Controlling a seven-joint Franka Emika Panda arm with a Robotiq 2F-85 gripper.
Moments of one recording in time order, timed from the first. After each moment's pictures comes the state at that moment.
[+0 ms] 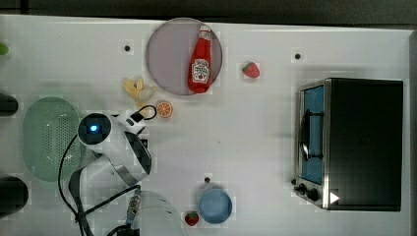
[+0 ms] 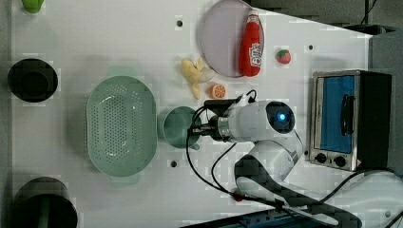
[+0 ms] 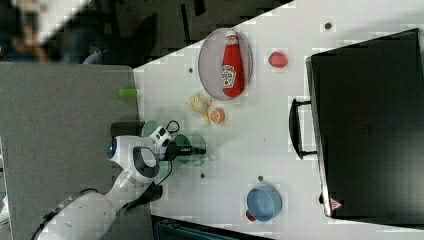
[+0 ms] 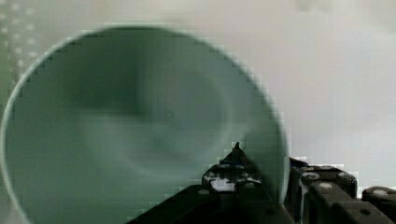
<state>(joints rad) -0.01 0.52 0.47 -2.22 -0.24 0.97 -0.19</state>
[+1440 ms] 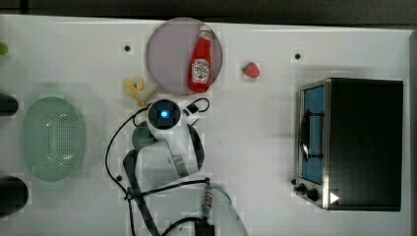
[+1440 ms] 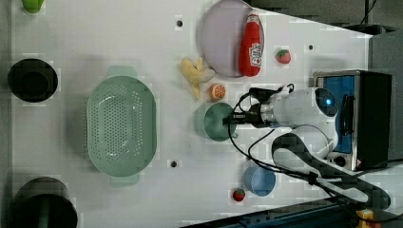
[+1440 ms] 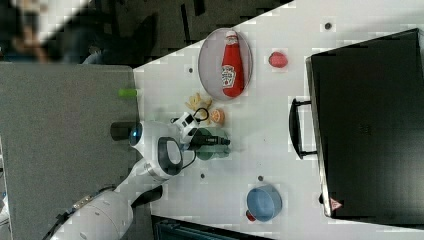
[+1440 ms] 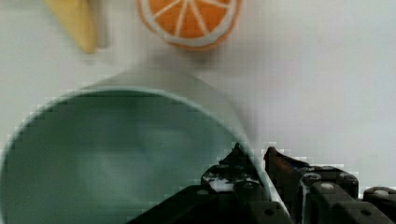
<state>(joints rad) -0.27 0.48 0.46 -2.28 -0.24 0.97 -0.35</state>
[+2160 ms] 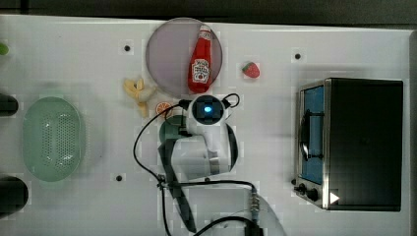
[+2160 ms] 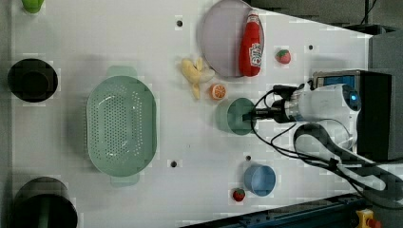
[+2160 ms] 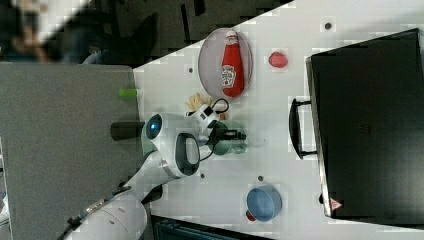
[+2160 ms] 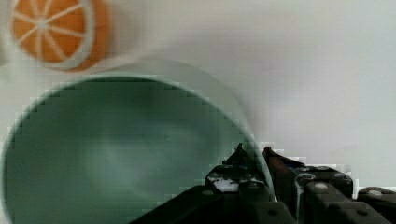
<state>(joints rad) -0.44 0.48 0.45 -2.28 -0.24 0.96 -0.56</state>
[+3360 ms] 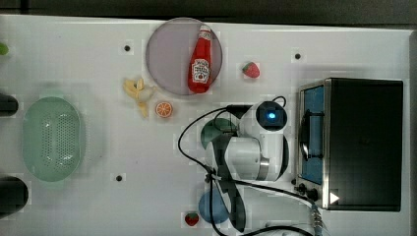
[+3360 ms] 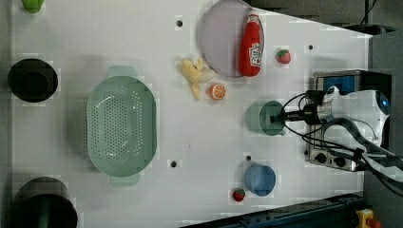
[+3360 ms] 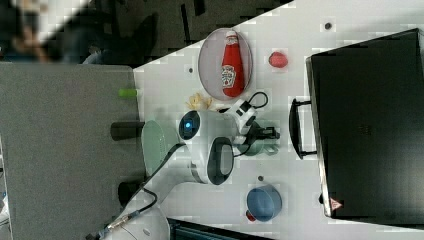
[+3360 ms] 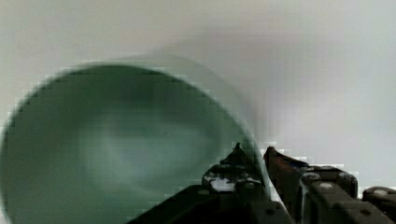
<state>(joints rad) -0.61 0.47 0.36 -2.27 -0.24 0.95 -0.86</state>
